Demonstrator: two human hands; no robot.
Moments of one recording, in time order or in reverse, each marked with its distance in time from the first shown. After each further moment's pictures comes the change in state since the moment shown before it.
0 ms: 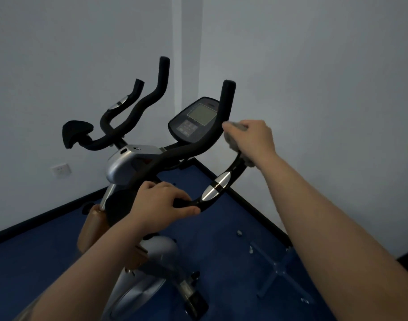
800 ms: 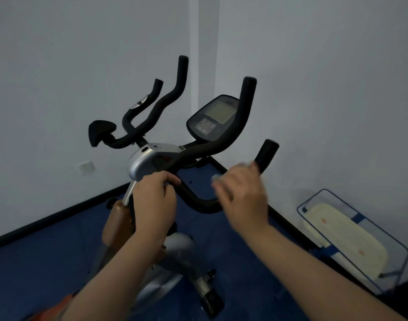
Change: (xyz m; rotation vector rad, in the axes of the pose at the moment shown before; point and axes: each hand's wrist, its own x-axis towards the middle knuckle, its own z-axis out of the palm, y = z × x) left_hand -0.027 0.000 -0.004 -0.451 0.661 -0.402; right_hand -0.104 0.054 0.072 -0.346 0.192 -0.745
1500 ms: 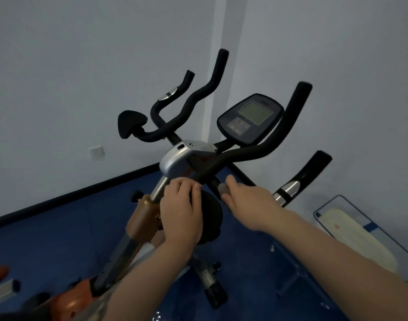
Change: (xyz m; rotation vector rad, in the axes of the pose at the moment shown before) left_hand -0.001 -0.054 -0.006 -0.001 0.082 0.039; right_hand 0.042 -0.041 0.037 -0.128 -0.908 0.052
